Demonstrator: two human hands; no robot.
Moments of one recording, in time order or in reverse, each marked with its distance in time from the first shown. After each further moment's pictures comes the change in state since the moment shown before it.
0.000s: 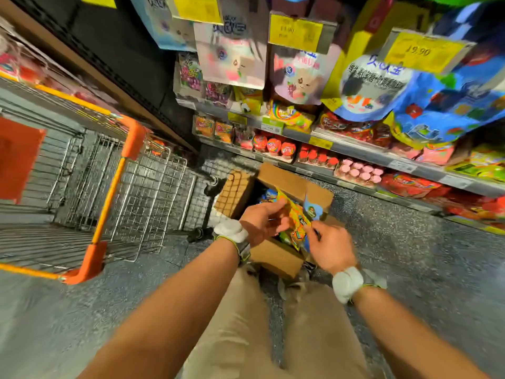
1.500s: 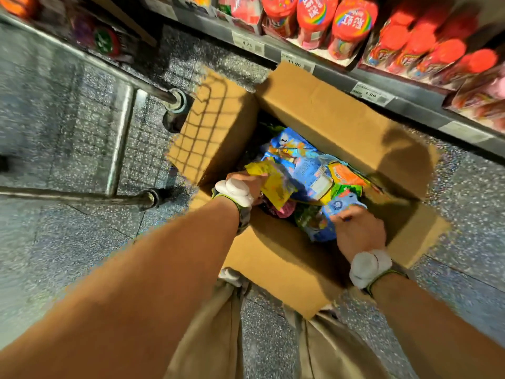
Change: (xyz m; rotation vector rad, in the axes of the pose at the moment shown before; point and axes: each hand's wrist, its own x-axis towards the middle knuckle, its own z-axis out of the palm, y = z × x) left_hand 0.405 -0.151 -0.187 0.317 0.508 -0.187; right_hand 0.149 0.220 0.363 -0.093 -0.295 0.334
